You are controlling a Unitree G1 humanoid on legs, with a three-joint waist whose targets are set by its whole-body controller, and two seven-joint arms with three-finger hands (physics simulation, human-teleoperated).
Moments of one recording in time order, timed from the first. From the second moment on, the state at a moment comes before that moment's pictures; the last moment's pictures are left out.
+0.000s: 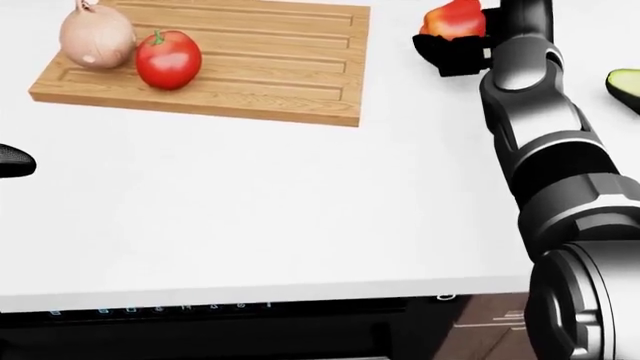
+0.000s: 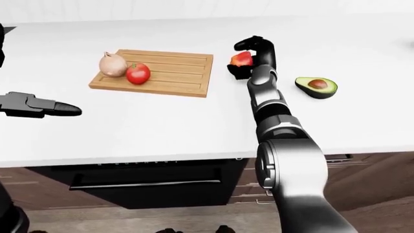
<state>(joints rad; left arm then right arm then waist) -0.57 0.50 0.31 -0.65 0.37 0.84 -0.41 -1.34 -0.30 -0.21 1.37 -0.31 -0.04 -0.27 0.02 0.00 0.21</state>
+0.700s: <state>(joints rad) -0.55 0.51 0.34 -0.67 0.36 0.84 -0.40 -1.50 -0.26 -0.18 1.39 -0.34 -0.05 -0.20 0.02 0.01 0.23</state>
